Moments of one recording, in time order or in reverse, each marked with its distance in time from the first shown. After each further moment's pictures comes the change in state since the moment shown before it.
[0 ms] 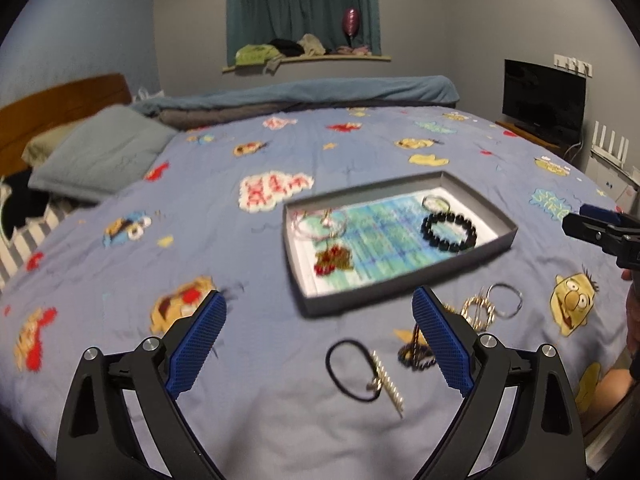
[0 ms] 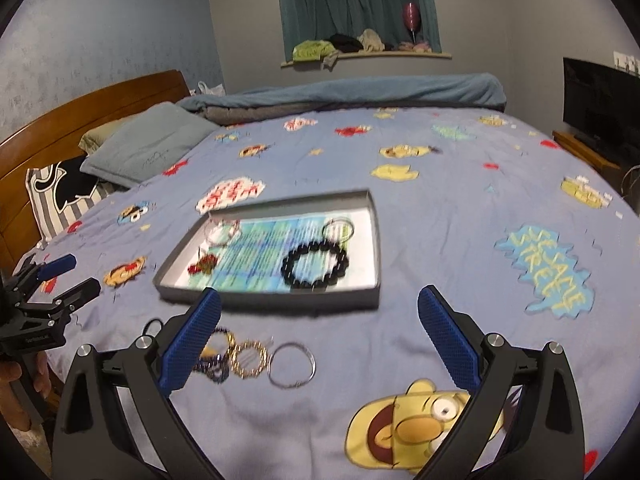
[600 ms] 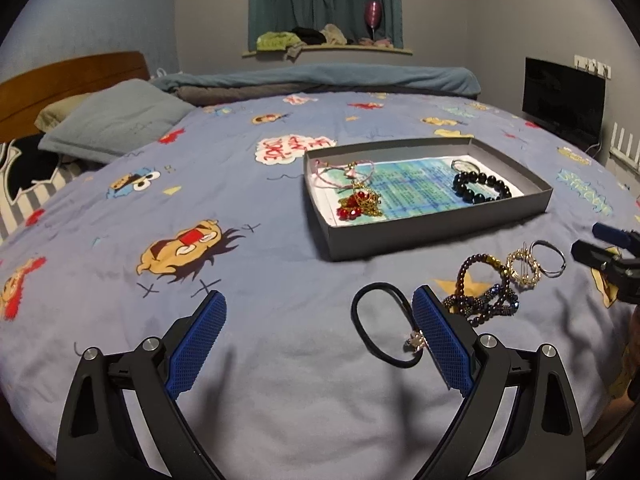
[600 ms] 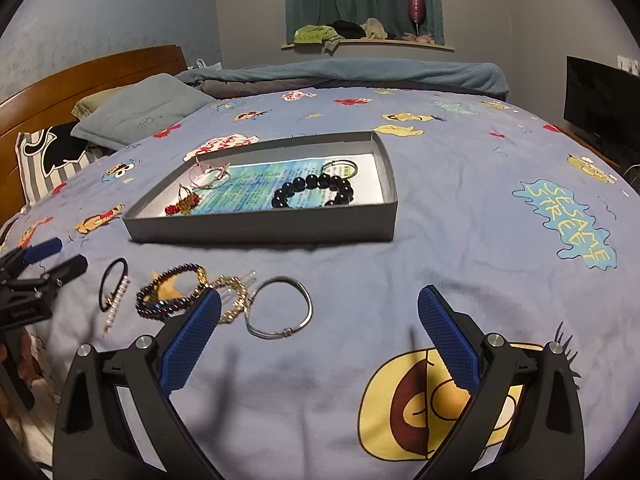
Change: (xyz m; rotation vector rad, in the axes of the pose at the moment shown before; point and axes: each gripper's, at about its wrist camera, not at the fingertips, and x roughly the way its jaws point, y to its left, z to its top) left arm 0.032 0.014 -0.056 -0.044 -0.004 0.047; right arm 0.043 0.001 -0.062 -0.070 0.020 -0.042
